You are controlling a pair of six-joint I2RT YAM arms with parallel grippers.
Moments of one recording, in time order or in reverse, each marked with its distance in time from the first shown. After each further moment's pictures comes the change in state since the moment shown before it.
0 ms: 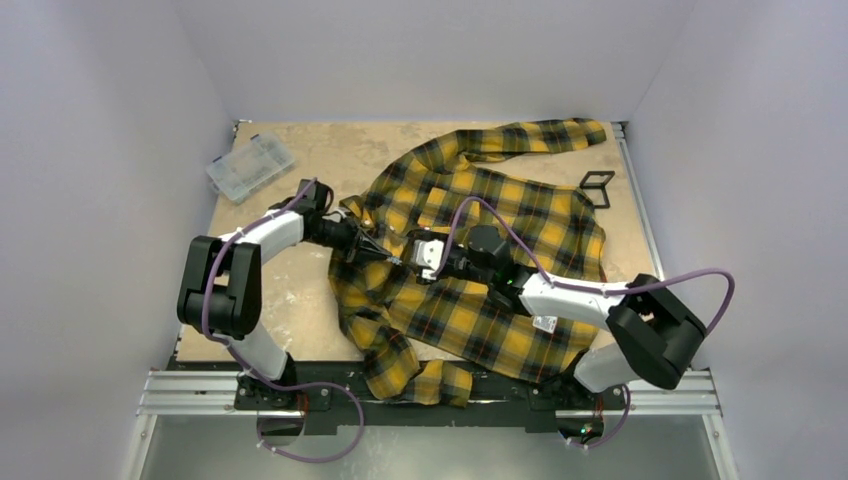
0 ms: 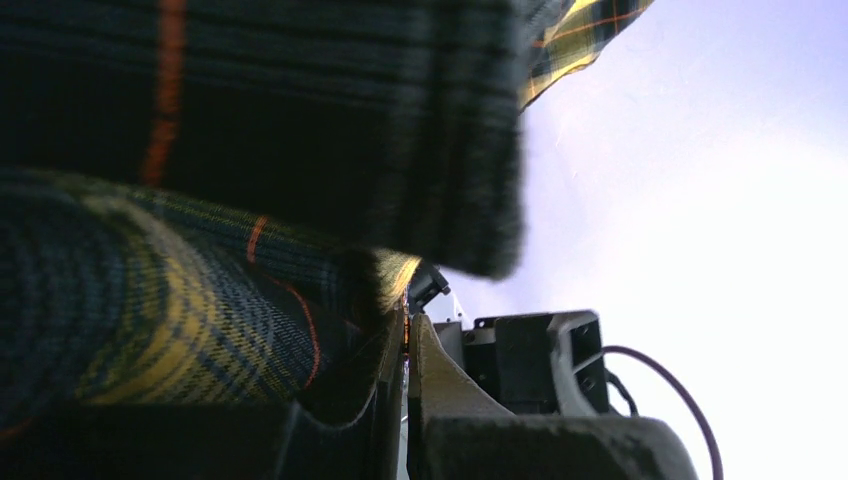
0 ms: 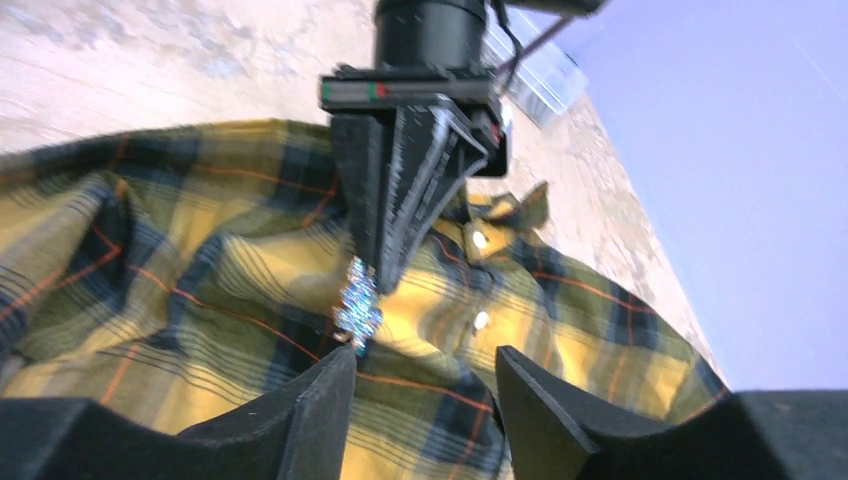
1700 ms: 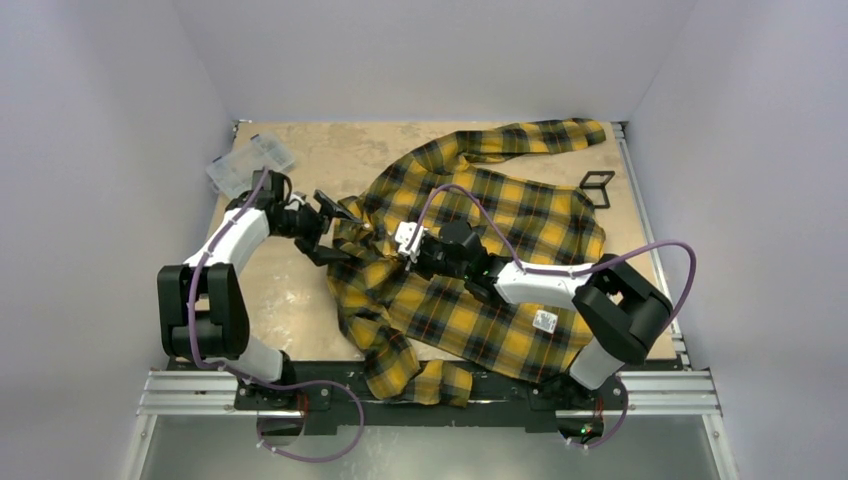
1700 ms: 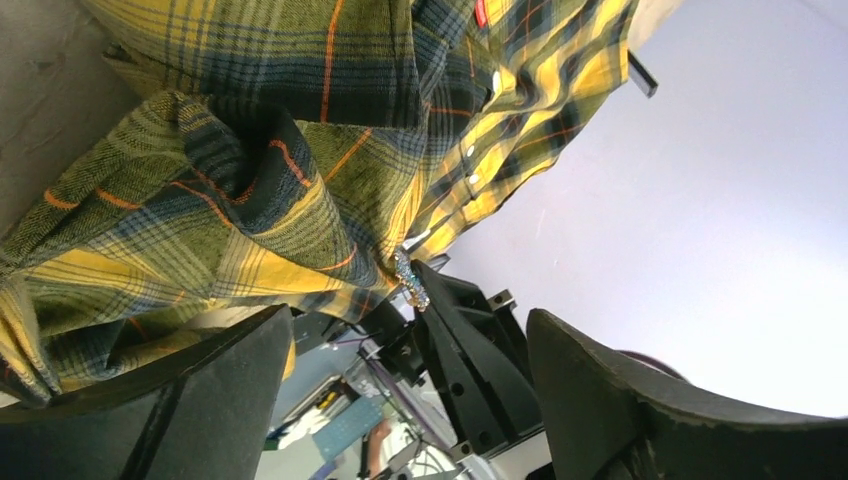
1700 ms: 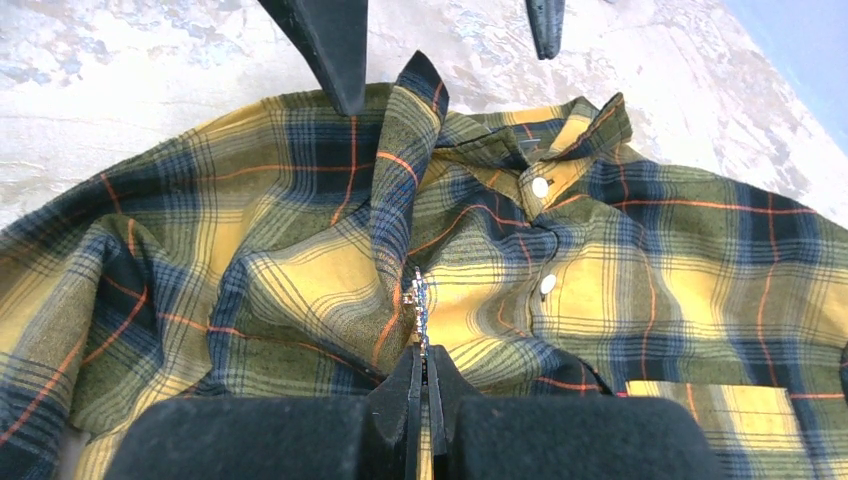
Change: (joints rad) left arm 0.214 -0.143 0.046 -0.163 -0.167 0.116; right arm 0.053 0.186 0.146 -0.105 0.107 0.263
